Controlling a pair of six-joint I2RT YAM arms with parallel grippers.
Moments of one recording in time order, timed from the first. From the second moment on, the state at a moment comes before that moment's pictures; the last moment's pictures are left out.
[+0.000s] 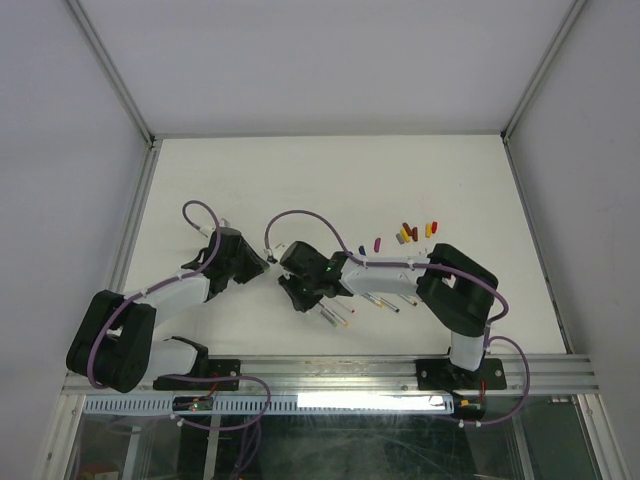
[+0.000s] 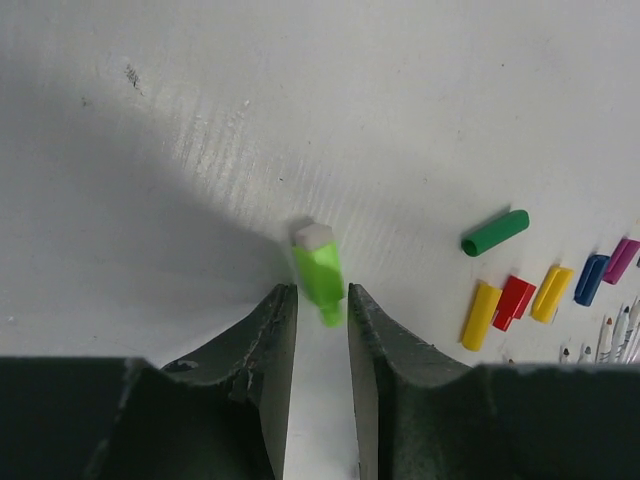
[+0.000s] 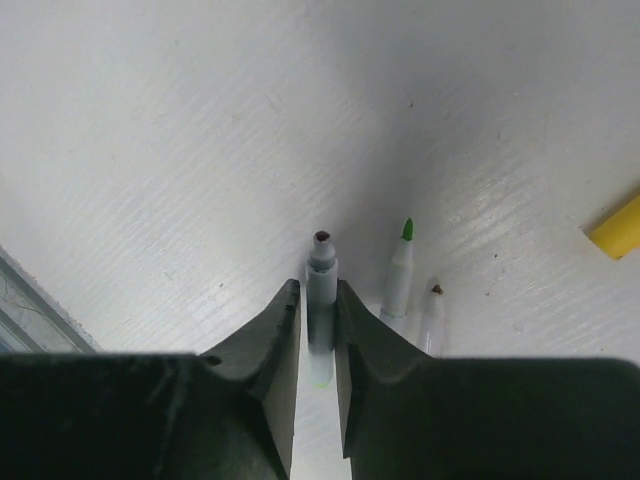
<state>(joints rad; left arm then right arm) -0.35 1.29 0.45 0.02 0.01 -0.94 1.12 1.85 1.15 -0.33 -0.06 0.29</state>
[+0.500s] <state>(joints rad) -0.36 1.23 0.46 -0.03 0.00 -0.94 1.12 1.85 1.17 -0.35 -0.05 0.28</state>
